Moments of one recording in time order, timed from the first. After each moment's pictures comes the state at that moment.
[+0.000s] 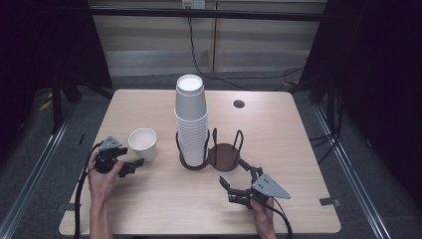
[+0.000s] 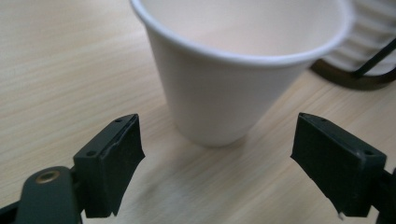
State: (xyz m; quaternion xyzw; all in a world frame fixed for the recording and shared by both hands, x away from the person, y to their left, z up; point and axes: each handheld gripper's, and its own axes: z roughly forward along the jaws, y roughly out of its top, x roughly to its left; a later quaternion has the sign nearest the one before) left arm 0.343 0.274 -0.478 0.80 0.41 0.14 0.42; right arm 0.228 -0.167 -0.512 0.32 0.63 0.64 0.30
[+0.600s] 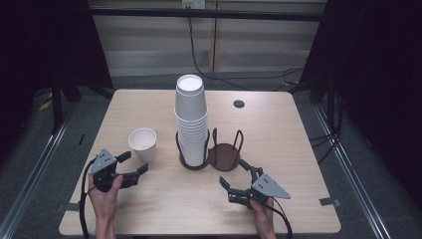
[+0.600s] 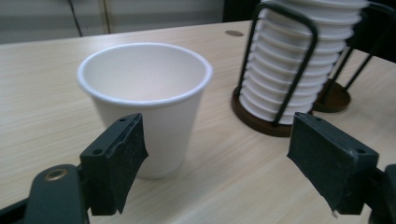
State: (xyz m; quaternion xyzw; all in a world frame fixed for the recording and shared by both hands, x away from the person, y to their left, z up) left arm 0.284 0.254 -0.468 0.73 0.37 0.20 0.54; right arm 0.228 -0.167 -0.512 0.32 0.63 0.64 0.30
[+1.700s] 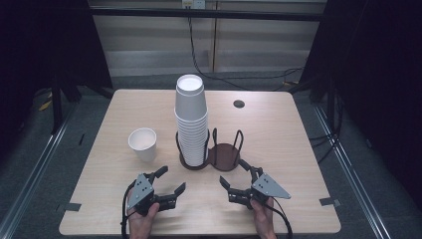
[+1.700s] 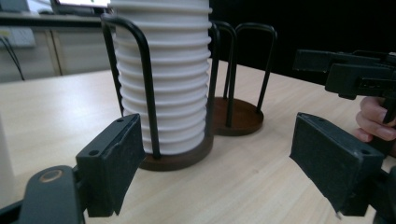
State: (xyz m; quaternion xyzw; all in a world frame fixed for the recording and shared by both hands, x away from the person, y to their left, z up) left arm 0.237 0.165 -0.506 0.70 0.28 0.23 0.62; right arm 0.228 -0.167 -0.512 0.32 0.63 0.64 0.30
